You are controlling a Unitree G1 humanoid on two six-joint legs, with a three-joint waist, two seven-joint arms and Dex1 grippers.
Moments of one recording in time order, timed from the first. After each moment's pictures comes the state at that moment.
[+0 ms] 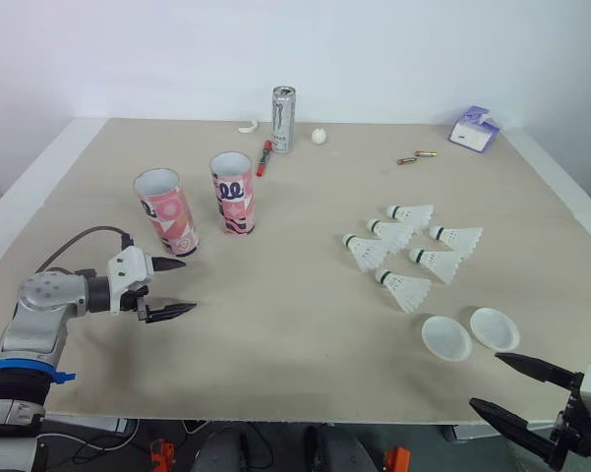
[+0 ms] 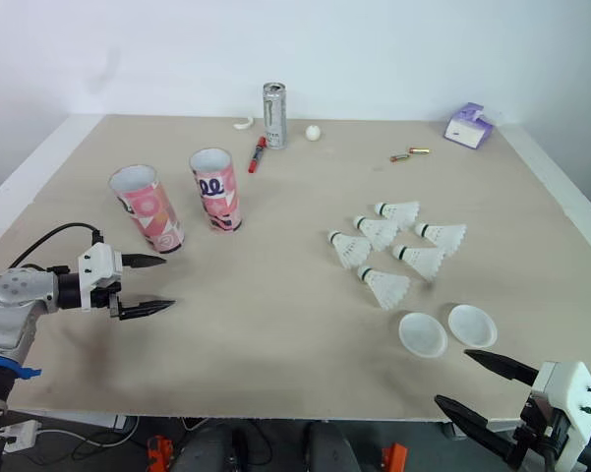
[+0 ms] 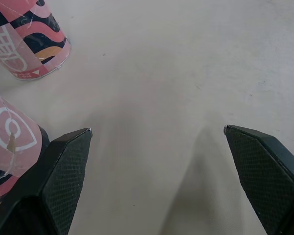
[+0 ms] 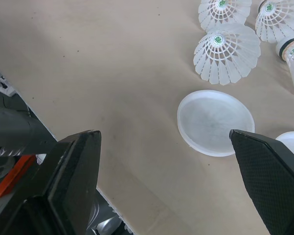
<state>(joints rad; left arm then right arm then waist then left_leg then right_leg) -0.37 0.76 0.04 0.39 -0.25 -0.16 -1.27 0.70 -0.68 -0.71 -0.43 0.58 0.12 1.17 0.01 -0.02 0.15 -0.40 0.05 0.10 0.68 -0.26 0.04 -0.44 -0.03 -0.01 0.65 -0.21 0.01</state>
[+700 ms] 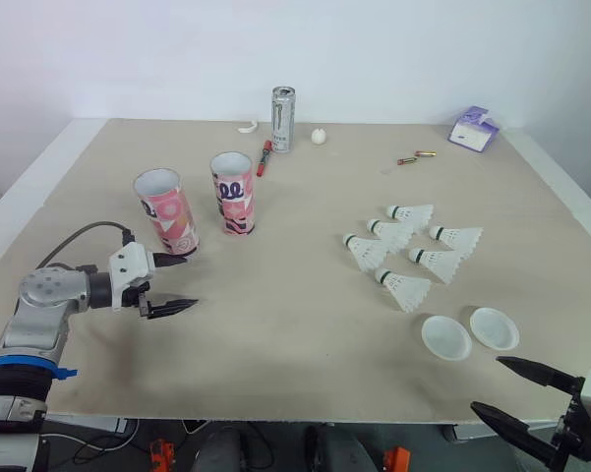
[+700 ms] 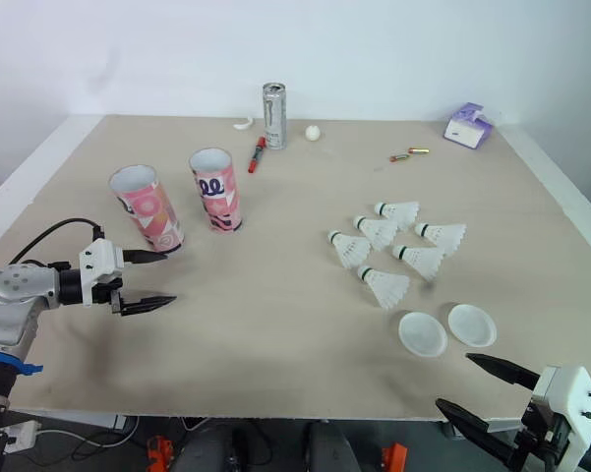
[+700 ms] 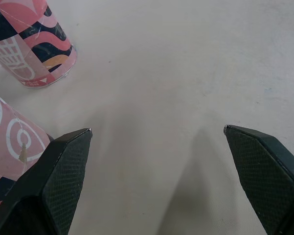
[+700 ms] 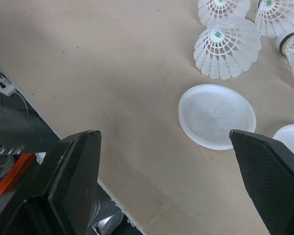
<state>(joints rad) -0.39 0.76 0.04 0.39 -0.25 -0.15 -1.26 0.71 -0.67 -0.71 -0.42 0.57 0.11 1.17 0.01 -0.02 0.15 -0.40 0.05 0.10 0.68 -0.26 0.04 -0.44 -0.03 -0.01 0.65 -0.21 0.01</state>
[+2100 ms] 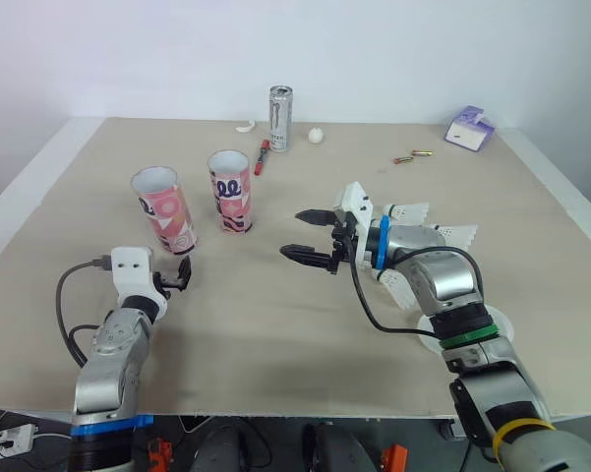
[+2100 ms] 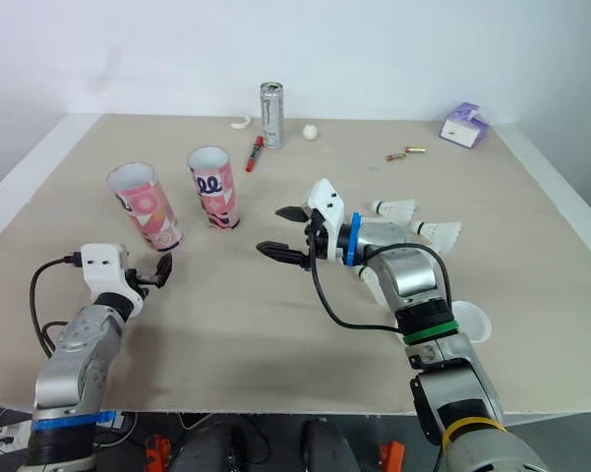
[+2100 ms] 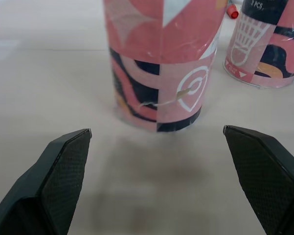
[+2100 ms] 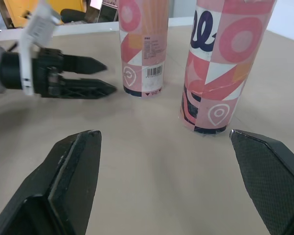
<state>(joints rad) -0.17 0.22 0.22 -0.12 -0.20 0.39 -0.15 -0.75 -0.39 0.18 0.29 0.32 0.28 1.02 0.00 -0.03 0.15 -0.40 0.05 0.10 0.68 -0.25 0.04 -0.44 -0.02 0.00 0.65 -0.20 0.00</state>
